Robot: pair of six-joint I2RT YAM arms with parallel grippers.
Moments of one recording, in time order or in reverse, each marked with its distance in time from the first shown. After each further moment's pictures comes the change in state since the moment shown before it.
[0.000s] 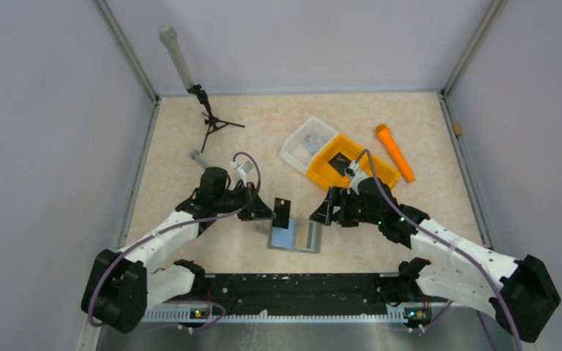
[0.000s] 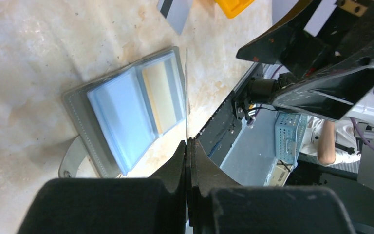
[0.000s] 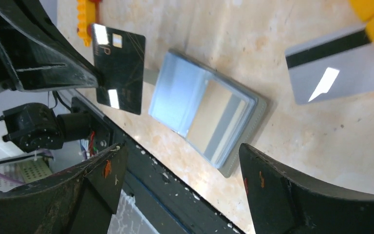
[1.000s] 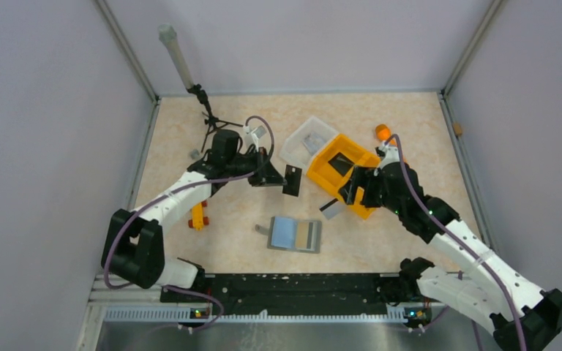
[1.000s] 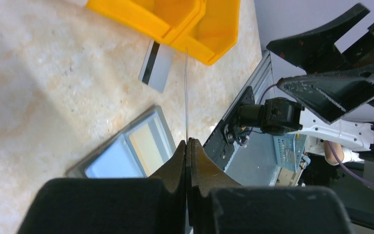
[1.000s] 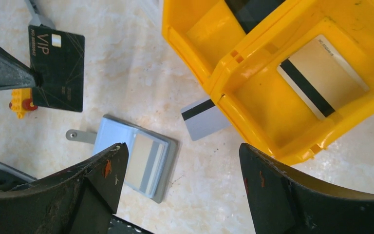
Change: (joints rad) left arm 0.005 0.269 0.392 -0.109 0.021 0.074; right arm -0.138 -0.125 0.256 -0.365 0.306 -0.268
